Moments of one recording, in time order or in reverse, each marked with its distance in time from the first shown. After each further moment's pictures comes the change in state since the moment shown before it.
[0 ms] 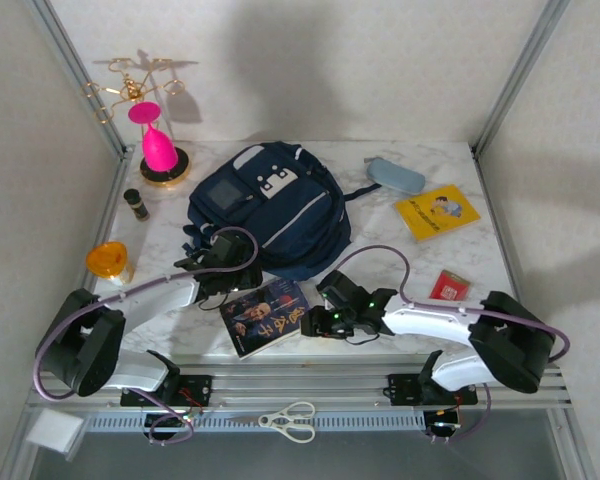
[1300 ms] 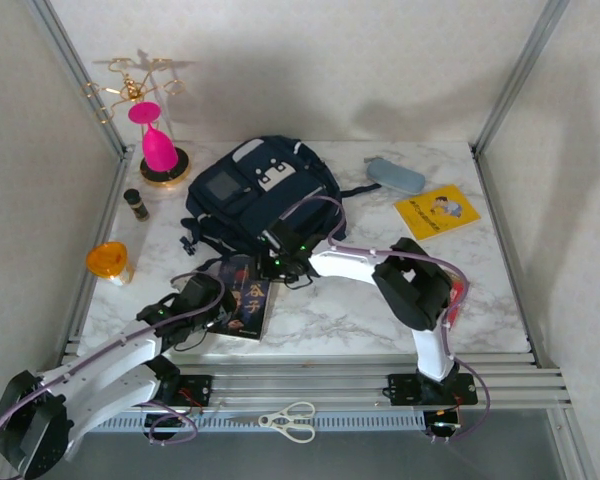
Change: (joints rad) left arm -0.057 -0.530 -0.334 -0.163 -0.102 -0.397; right arm -0.070 0.637 0.779 -0.097 0.094 -0.135
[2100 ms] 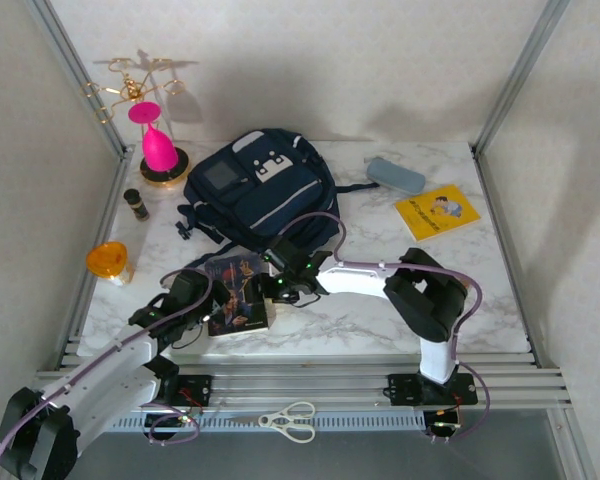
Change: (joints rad) left arm 0.154 -0.035 -0.029 0.068 0.078 -0.005; right arm 0.067 -0.123 -0.203 0.079 -0.141 0.020
